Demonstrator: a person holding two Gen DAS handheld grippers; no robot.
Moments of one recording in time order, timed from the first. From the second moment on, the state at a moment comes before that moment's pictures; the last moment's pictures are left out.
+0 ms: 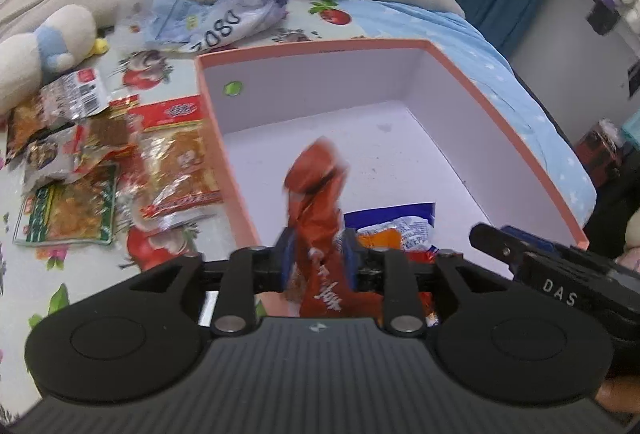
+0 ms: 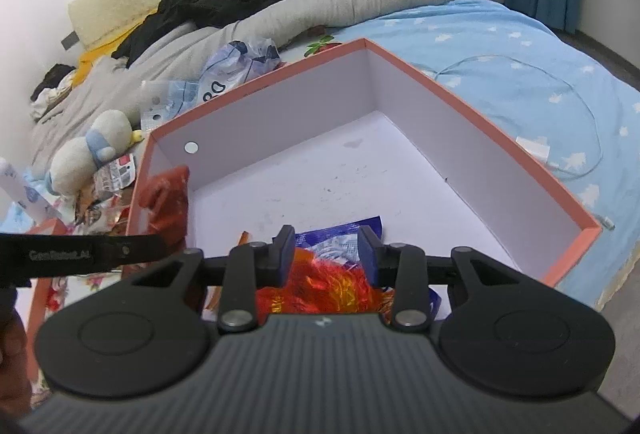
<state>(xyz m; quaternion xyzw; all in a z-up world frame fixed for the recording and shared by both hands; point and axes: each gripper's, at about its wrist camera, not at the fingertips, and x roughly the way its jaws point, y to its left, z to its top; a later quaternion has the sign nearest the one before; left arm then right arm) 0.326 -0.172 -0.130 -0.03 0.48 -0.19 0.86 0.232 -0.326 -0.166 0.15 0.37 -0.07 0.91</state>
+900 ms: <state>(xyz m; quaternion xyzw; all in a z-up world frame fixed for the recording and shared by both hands) 0.149 -0.060 -0.038 -0.06 0.33 -0.17 0.93 0.112 -0.241 -0.107 0.10 0.28 0.02 0.96</state>
